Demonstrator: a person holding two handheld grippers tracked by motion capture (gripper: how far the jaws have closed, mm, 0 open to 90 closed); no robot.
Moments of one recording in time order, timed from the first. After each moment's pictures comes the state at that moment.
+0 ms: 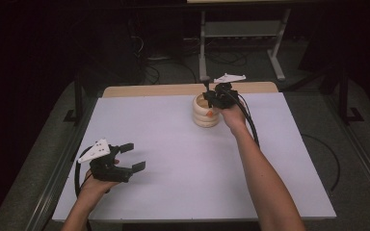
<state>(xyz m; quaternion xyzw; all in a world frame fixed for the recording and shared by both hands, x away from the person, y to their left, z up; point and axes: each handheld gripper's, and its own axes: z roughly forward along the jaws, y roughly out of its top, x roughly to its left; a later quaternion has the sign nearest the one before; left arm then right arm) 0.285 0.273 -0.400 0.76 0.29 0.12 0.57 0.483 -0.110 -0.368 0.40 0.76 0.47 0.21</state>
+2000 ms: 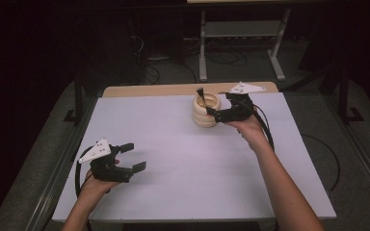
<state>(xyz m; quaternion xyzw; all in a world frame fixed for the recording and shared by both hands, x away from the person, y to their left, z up) 0.284 0.270 -0.399 0.76 0.29 0.12 0.57 0.424 -0.142 -0.354 0.36 0.75 0.52 0.20</state>
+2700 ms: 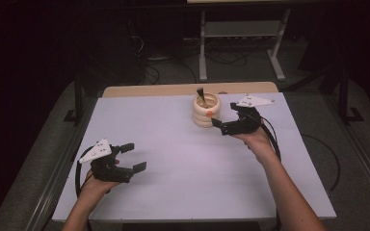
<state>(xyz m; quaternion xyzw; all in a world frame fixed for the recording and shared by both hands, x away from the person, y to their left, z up) 0.284 0.271 -0.399 0.76 0.29 0.12 0.57 0.392 -0.158 -0.368 0.35 0.75 0.53 0.19</state>
